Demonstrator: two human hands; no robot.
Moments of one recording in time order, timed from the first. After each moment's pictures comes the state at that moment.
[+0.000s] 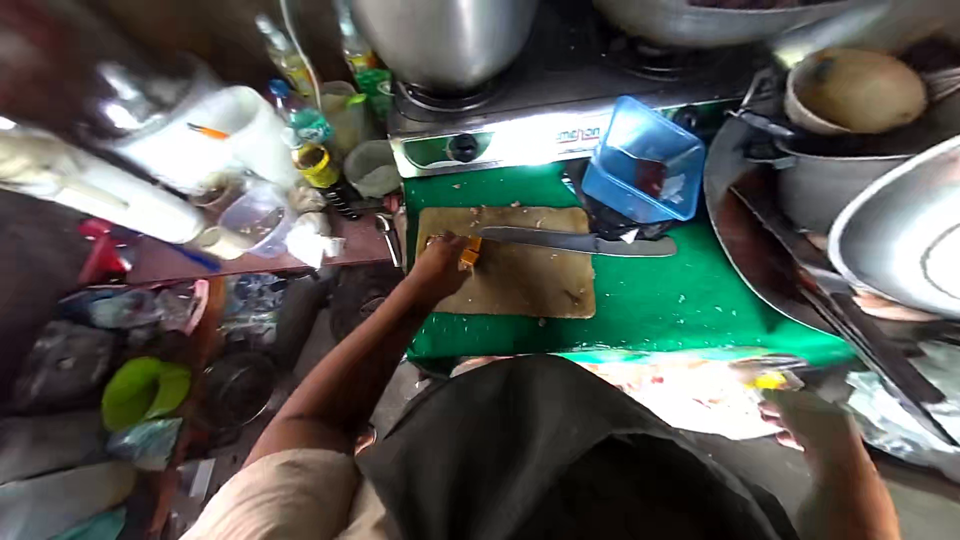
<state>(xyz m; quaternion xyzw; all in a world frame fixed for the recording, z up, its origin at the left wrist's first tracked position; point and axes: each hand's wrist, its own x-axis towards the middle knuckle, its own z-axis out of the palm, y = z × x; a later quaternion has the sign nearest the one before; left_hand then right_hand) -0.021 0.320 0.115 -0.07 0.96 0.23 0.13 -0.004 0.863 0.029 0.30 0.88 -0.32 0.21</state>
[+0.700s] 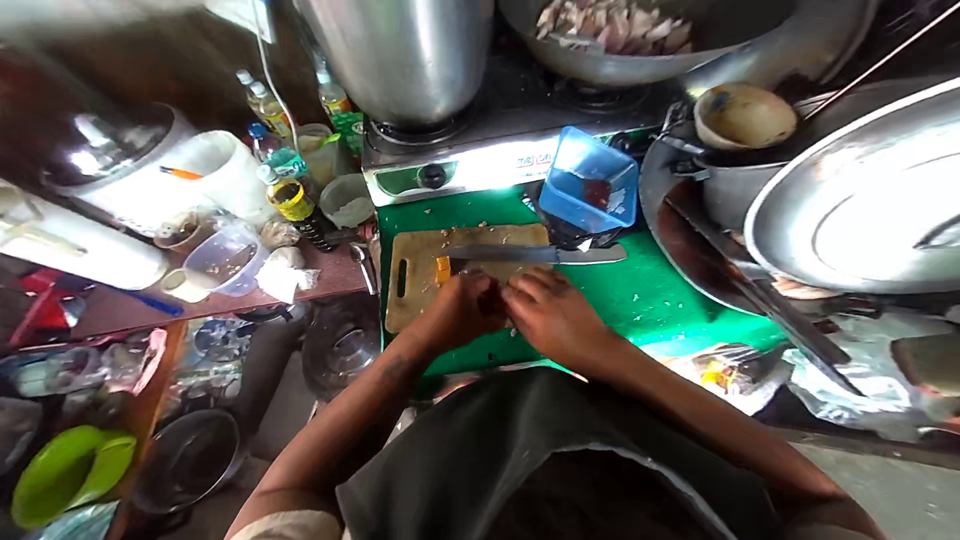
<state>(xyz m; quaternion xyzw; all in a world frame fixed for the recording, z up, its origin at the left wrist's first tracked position) 0.022 0.406 0.169 0.11 0.88 0.45 0.04 -0.020 0.598 0.150 -0.48 0.84 -0.22 -0.13</state>
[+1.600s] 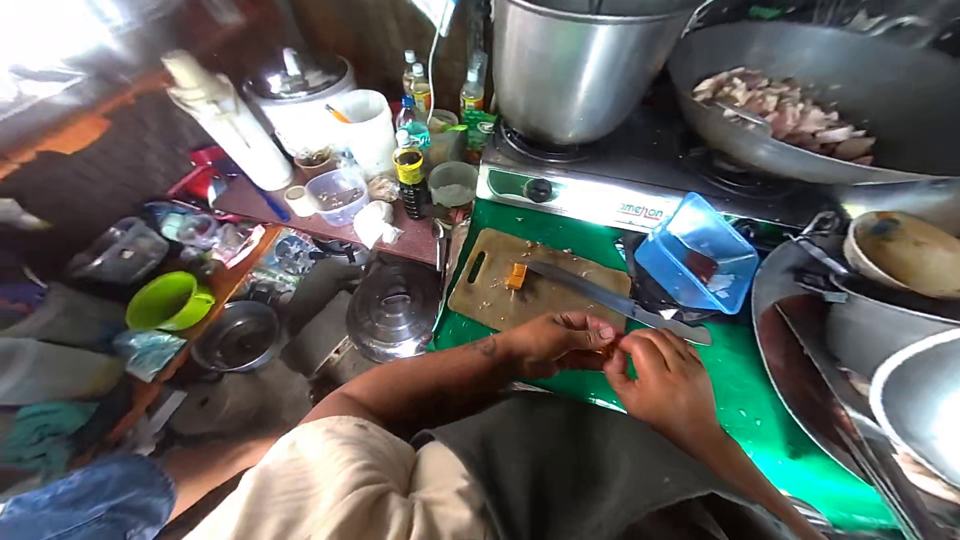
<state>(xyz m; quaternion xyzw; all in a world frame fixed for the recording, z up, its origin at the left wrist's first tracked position) 0.048 0.440 0.174 -0.08 0.46 0.87 0.17 -0.016 0.618 0.149 -0.48 0.79 -0.23 -0.29</state>
